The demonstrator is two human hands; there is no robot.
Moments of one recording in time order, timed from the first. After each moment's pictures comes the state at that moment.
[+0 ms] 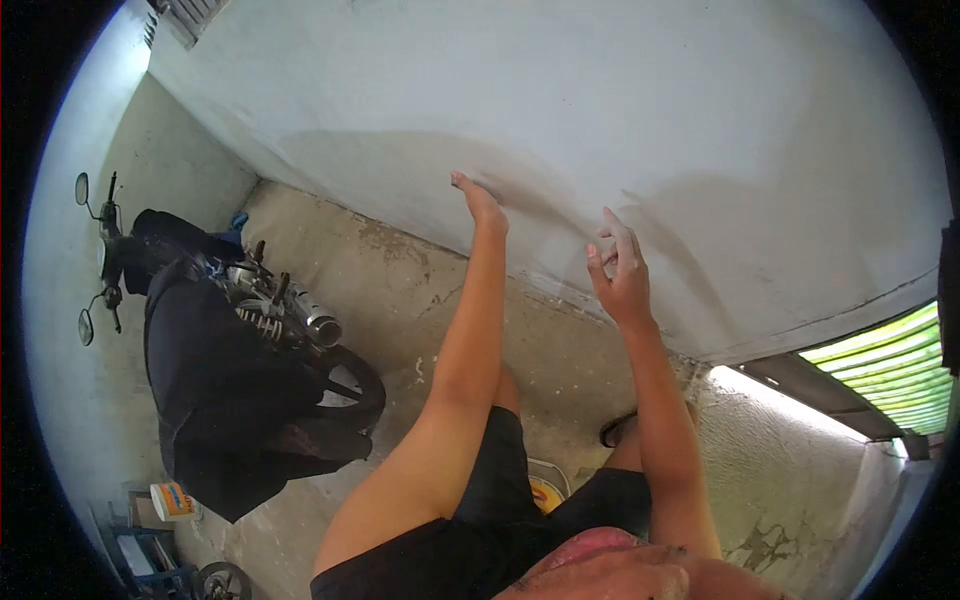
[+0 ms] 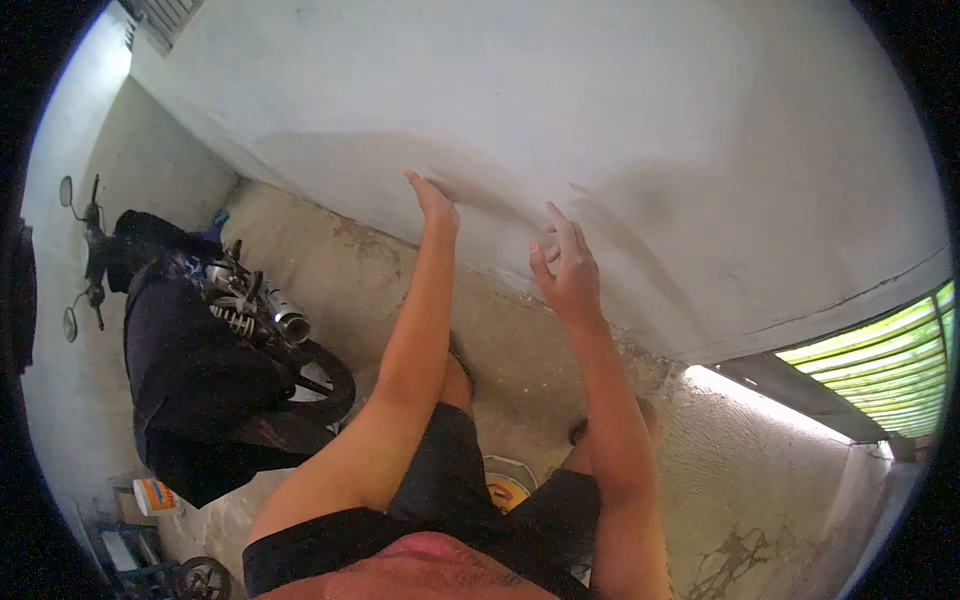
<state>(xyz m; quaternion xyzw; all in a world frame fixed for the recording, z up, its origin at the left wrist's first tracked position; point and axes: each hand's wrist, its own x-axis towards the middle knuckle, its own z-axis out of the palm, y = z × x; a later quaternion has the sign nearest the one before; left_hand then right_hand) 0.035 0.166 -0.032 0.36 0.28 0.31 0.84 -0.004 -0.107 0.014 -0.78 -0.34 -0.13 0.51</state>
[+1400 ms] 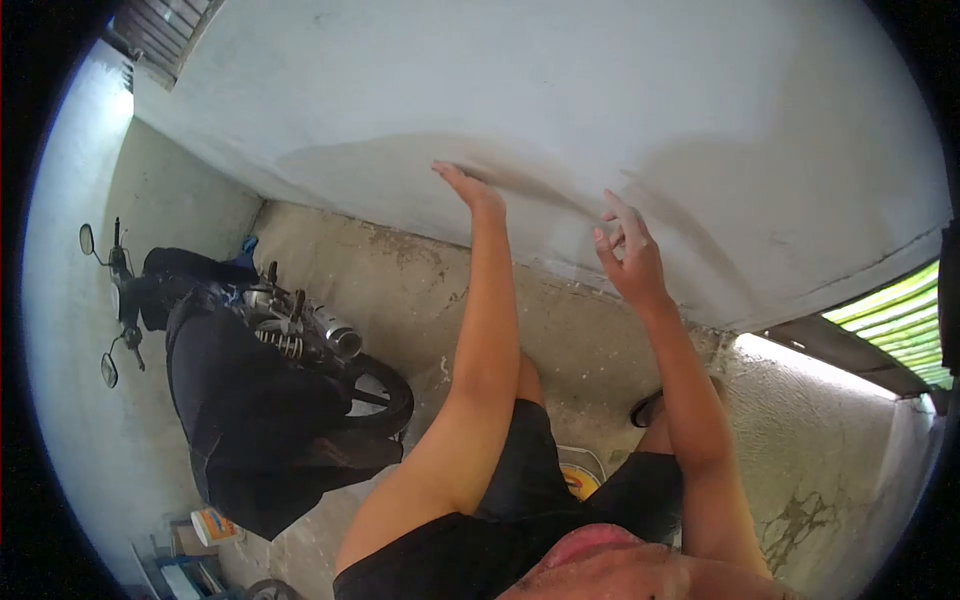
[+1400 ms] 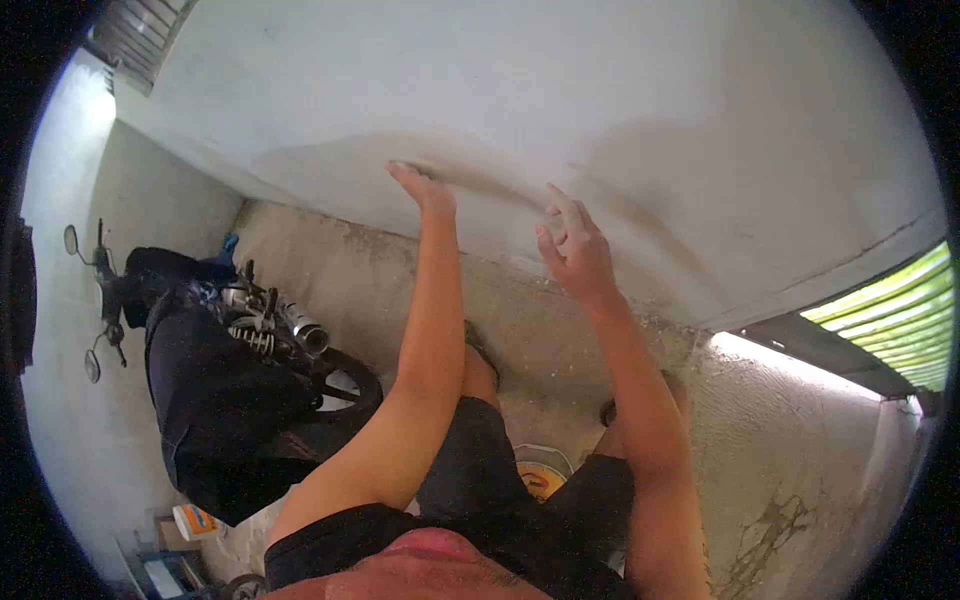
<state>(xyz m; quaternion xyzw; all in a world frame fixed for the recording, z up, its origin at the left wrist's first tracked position) 0.039 0.171 -0.018 0.37 0.30 0.39 0.79 -0.010 -0.111 0.007 -0.78 -0.33 -0.11 0.52</state>
